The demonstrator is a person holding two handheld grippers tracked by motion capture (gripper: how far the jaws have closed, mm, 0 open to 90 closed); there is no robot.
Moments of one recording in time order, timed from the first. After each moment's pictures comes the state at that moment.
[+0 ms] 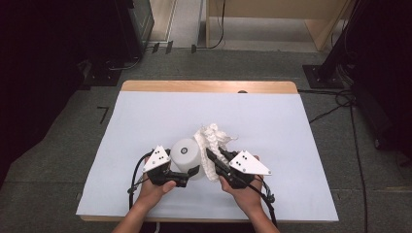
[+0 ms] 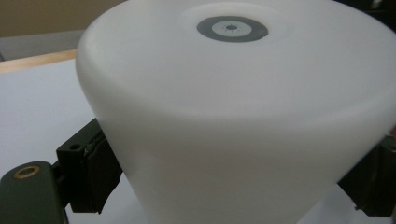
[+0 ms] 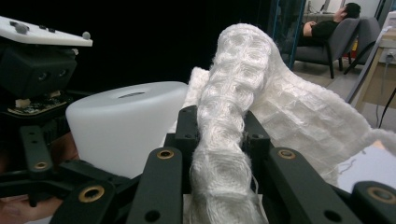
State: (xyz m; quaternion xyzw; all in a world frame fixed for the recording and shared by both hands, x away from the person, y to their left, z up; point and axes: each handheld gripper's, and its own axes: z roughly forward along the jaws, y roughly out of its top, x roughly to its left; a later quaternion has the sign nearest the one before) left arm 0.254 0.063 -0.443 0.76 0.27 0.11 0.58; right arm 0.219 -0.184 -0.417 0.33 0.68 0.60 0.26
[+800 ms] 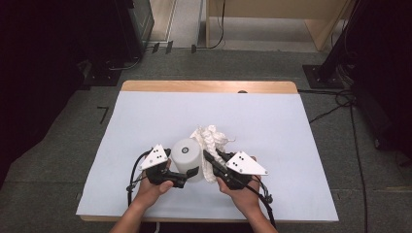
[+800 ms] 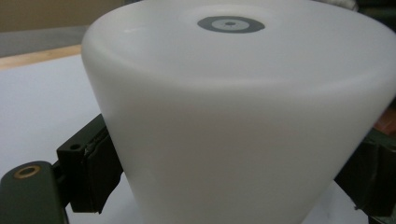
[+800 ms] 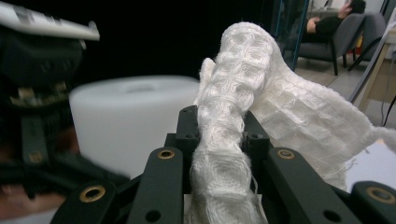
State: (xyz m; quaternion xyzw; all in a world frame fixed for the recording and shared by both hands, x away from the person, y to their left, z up) left arm 0.257 0.065 -0.442 0.77 0.26 0.08 0.58; right arm 0.218 -0.179 -0.417 0.33 0.68 0.60 0.25
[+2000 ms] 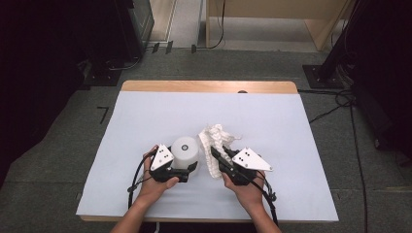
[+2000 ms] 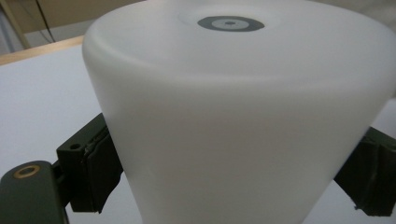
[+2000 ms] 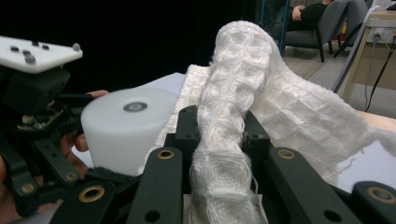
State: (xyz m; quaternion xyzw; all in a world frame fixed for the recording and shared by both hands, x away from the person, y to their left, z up) left arm 0.270 0.060 -0.472 0.79 0.30 0.19 0.50; right arm 0.230 -0.193 -0.428 0.37 0.68 0.58 0.25
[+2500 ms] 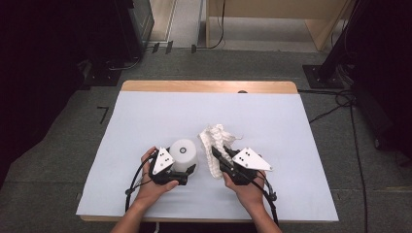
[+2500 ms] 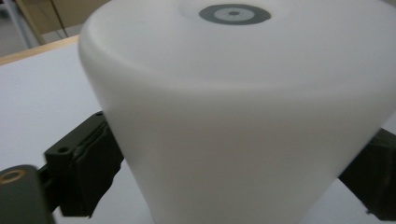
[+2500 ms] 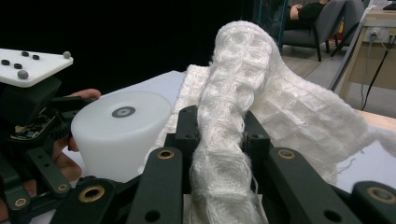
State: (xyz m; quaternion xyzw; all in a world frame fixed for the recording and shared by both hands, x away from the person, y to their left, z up) left arm 0.265 0.065 -0.479 0.79 0.31 0.22 0.49; right arm 0.231 -0.194 -0.430 0.37 0.68 0.58 0.26
